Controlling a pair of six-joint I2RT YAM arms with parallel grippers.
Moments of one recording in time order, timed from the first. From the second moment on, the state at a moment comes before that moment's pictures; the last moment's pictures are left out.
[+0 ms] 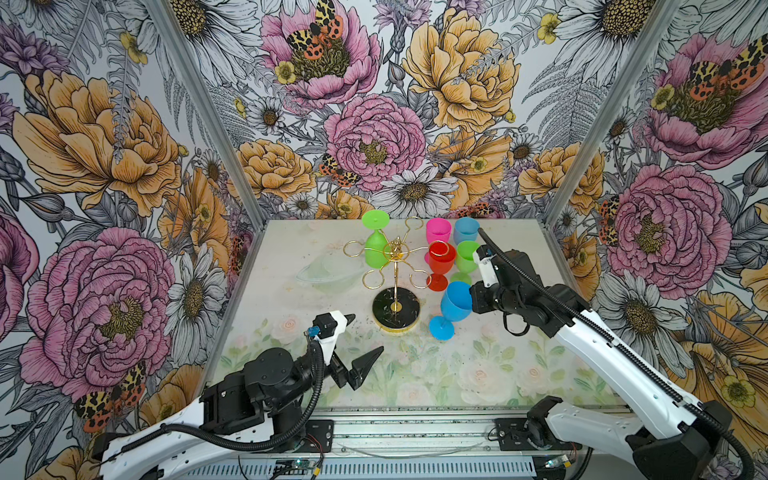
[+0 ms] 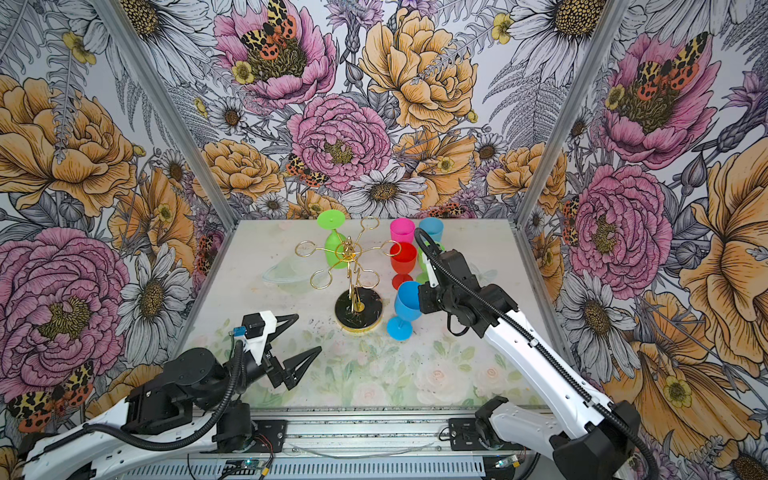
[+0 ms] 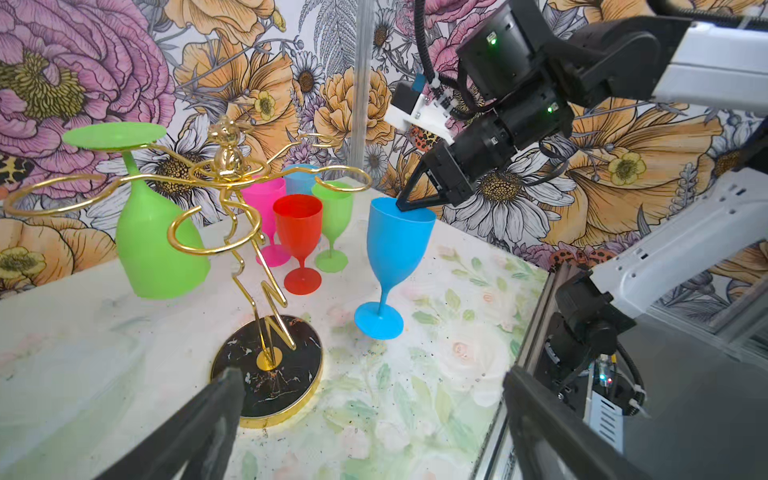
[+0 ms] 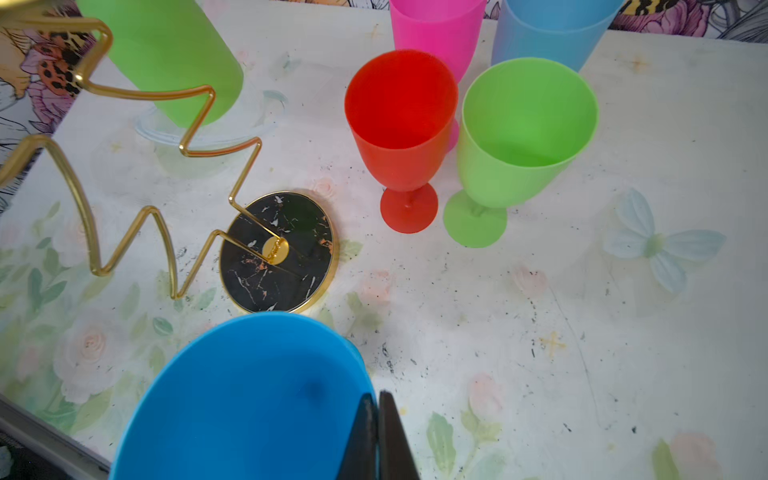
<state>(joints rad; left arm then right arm) -1.15 0.38 0.68 -0.42 -0.25 -0.19 0.53 1.15 1.13 -0.83 0.05 0.24</state>
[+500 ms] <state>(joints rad) -0.52 0.53 0.71 -0.37 0.45 -0.44 0.53 1.31 1.14 -0.67 0.18 0.20</state>
